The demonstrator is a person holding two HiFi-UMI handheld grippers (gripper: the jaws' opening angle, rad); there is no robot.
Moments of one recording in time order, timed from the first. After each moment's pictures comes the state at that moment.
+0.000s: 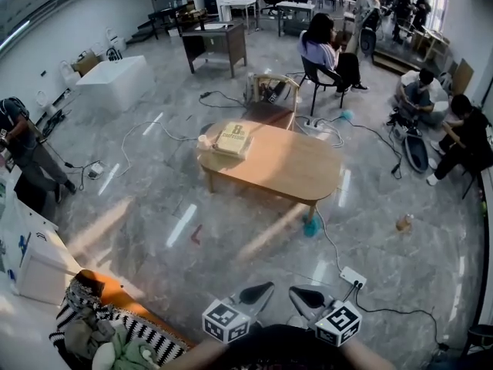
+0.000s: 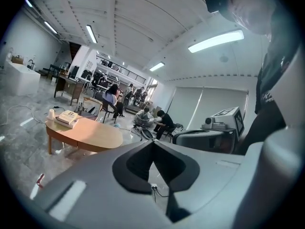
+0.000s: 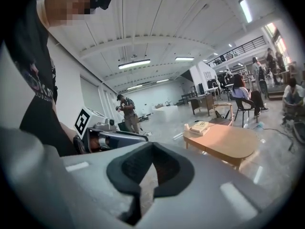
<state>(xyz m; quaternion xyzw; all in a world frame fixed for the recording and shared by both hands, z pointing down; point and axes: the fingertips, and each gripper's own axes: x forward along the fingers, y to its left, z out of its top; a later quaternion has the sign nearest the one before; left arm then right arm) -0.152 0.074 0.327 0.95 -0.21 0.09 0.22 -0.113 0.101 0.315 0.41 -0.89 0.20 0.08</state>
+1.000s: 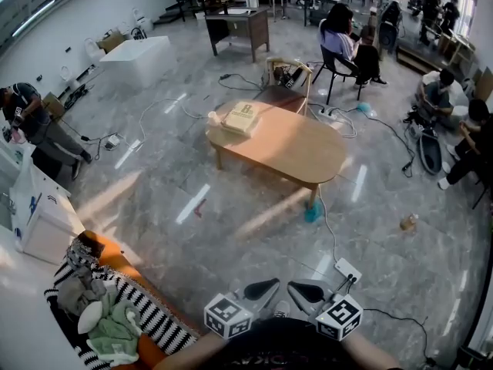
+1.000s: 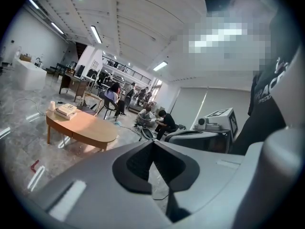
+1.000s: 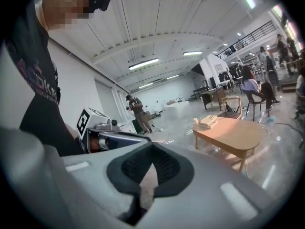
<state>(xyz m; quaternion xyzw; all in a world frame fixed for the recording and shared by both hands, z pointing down) -0.050 0.176 0.338 0.93 -0.25 0.09 0.24 -0.027 0.190 0.330 0.33 -0.92 0.22 0.07</state>
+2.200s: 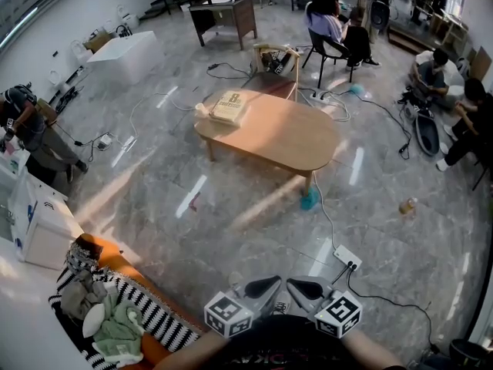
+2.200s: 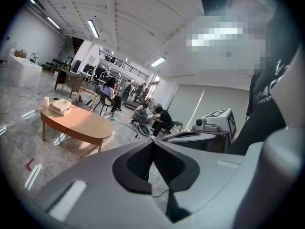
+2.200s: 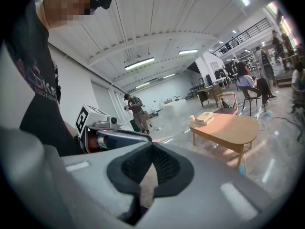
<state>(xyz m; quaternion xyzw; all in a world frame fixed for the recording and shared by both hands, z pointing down) -0.016 0.179 0.352 0.94 -0.22 0.10 0.25 0.002 0.192 0.351 0.34 -0.90 0.24 0.07</state>
